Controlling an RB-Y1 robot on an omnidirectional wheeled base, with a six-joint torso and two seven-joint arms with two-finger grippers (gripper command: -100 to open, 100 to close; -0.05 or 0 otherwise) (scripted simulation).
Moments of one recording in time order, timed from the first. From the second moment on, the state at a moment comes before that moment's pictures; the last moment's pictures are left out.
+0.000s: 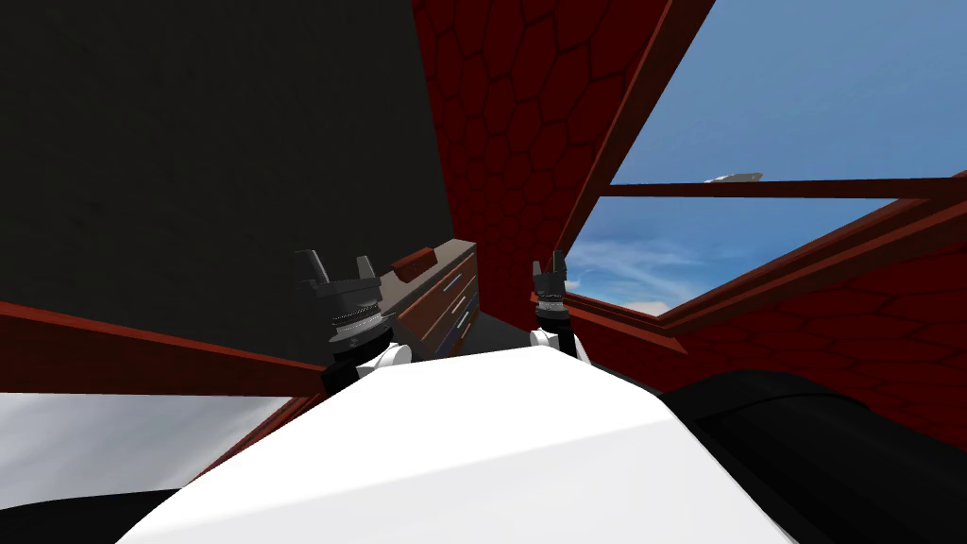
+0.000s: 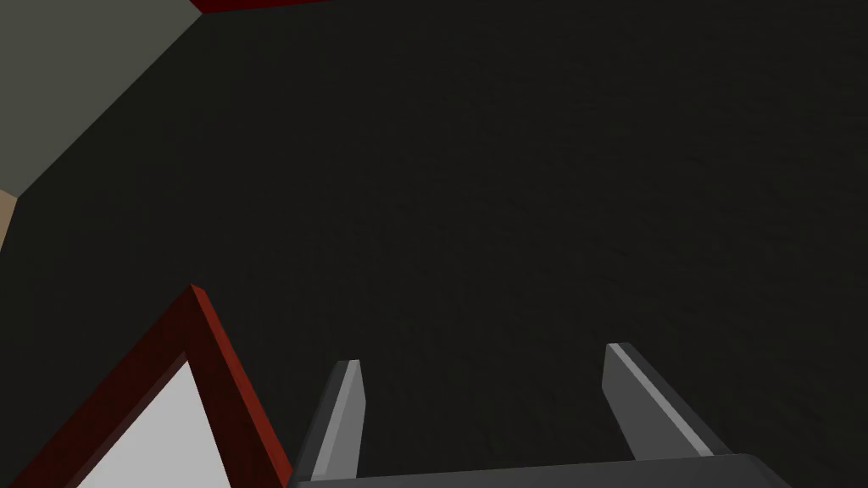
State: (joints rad) left arm 0.49 -0.03 -0.07 -2.40 0.12 -0.58 -0.06; right arm 0.47 0.00 0.05 -2.22 0.03 -0.54 -0.05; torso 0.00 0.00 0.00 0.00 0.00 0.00
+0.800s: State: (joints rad) left arm 0.49 -0.03 -0.07 -2.40 0.12 -0.58 -0.06; right arm 0.47 0.00 0.05 -2.22 0.03 -0.54 -0.05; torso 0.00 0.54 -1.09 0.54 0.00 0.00
